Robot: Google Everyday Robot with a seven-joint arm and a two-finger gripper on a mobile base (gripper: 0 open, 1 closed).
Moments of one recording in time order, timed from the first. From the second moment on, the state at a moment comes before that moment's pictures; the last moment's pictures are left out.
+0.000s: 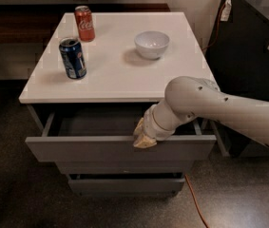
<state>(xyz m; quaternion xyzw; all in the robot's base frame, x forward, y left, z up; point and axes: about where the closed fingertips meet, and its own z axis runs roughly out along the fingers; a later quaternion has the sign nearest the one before) 0.523 -0.030 0.691 -0.69 0.68 0.10 0.24</state>
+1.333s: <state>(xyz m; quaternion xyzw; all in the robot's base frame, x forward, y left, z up) 0.523 -0.031 0.691 -0.69 0.68 0.10 0.24</state>
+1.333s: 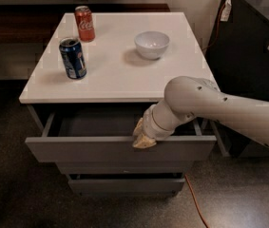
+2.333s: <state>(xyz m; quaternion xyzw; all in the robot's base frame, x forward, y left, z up) 0.515 -0.030 0.689 -0.69 0.68 0.11 0.24</state>
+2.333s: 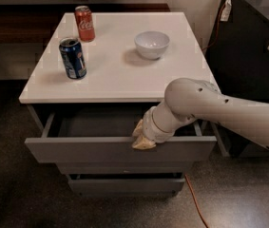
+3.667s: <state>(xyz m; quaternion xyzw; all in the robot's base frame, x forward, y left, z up) 0.495 -0.027 0.684 -0.68 0.68 0.13 0.23</state>
